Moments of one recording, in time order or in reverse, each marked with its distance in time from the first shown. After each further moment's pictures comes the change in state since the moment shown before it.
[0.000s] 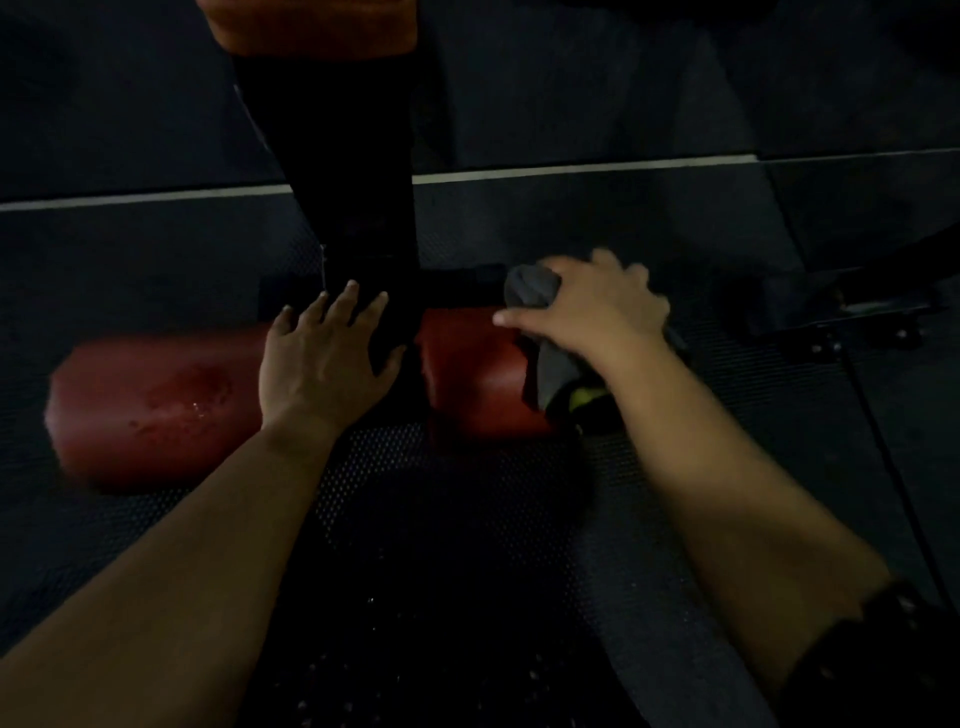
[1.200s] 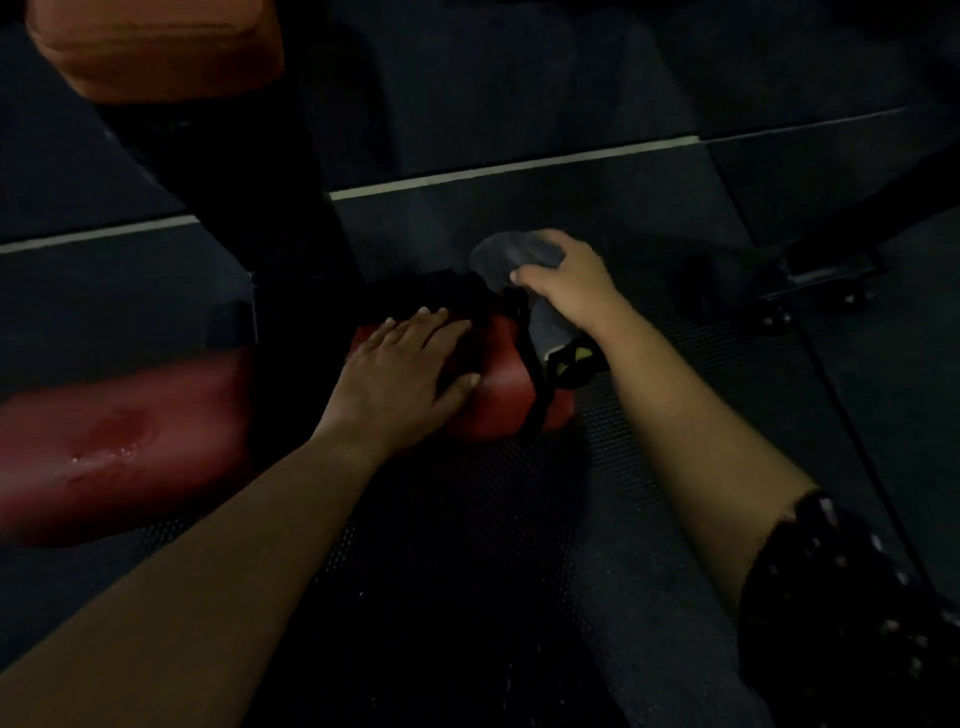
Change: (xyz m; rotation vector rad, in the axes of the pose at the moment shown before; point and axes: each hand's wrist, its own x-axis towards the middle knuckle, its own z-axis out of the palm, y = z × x) left_hand 0.008 0.094 -0.027 -0.246 -0.031 0.391; right_hand 0.053 0.069 0.017 0.816 -0.041 -0.095
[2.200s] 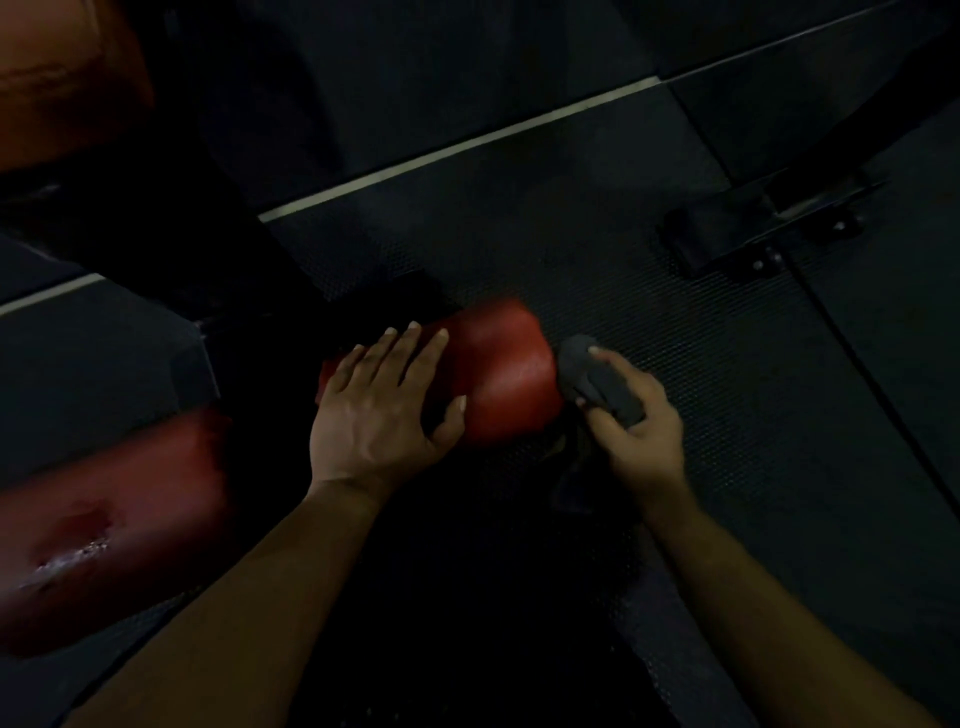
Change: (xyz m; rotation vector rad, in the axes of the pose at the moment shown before) left_hand 0.006 0.002 0.028 0.112 0.399 0.061; right_hand -0.136 0.097 0.036 0.338 0.468 0.023
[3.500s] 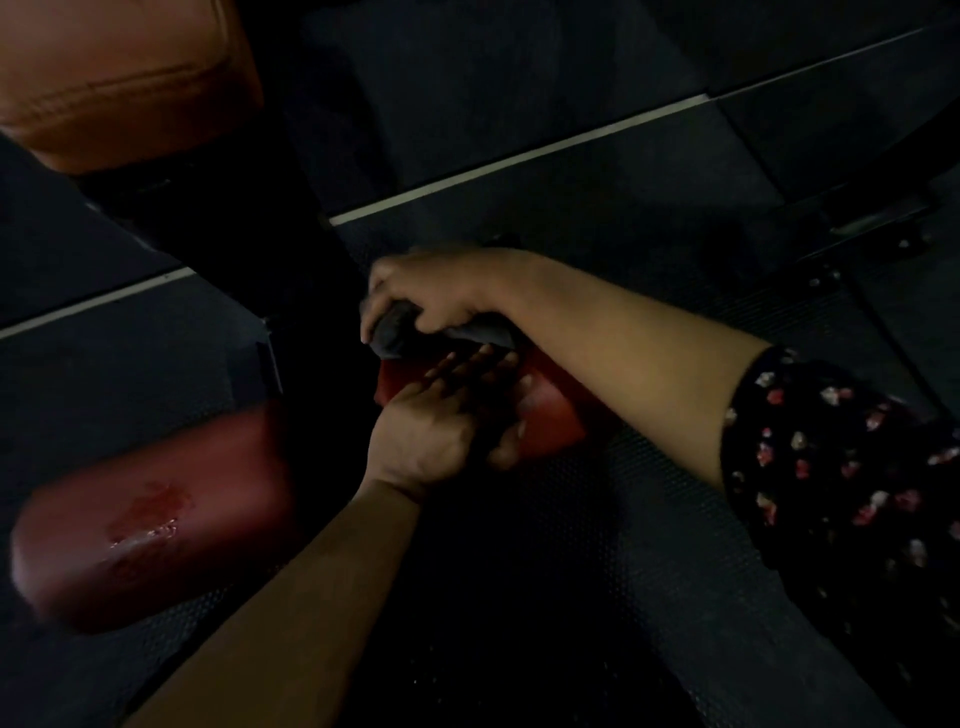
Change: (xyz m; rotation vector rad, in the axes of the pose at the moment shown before) left_hand -0.006 -0.017 0.014 -0.098 0.289 0.355; right_hand 0.131 -0.153 0.171 -0.843 -1.169 -0.772
